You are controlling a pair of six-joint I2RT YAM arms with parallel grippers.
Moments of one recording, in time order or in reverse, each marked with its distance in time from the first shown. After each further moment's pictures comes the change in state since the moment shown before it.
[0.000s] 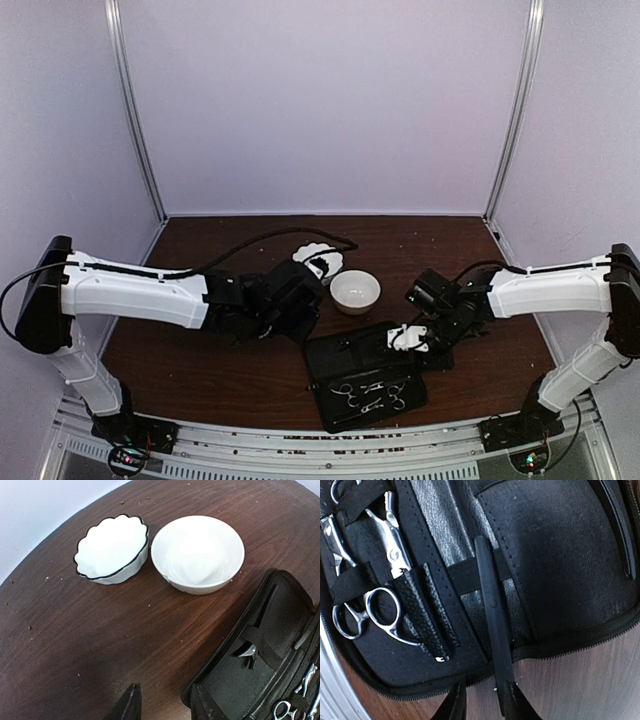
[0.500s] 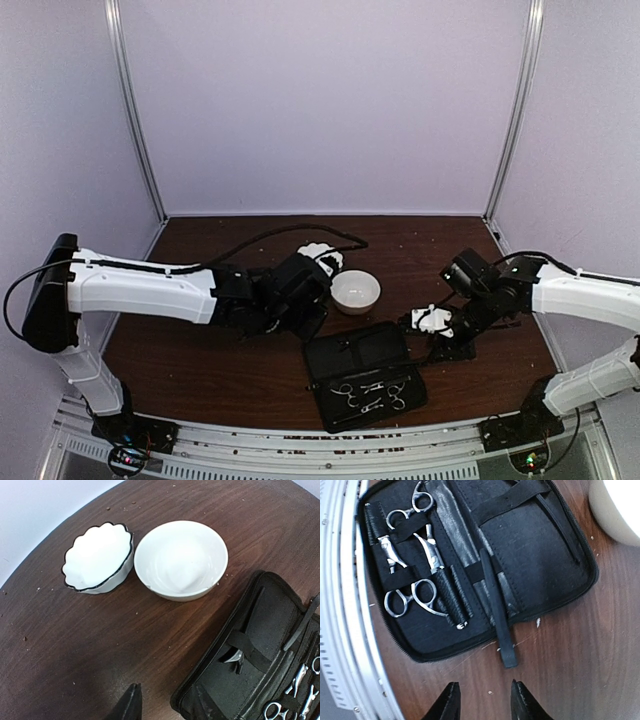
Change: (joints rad) left arm 0.000 0.041 0.073 -0.031 0.045 0.039; right arm -0.135 -0.253 -0.010 -0.136 -0.183 -0.037
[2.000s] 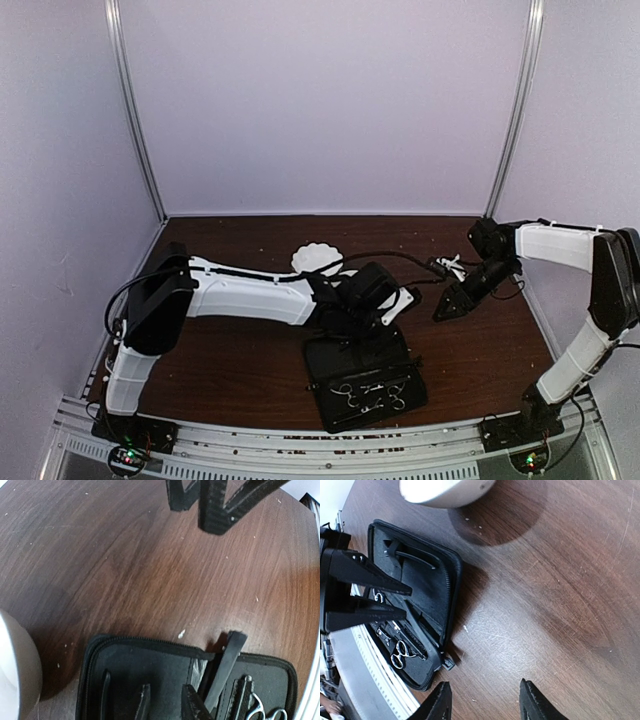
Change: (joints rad) left arm 0.000 0.532 0.476 0.097 0.511 0.216; right arm -0.497 0.384 0.241 -0.074 -0.340 0.231
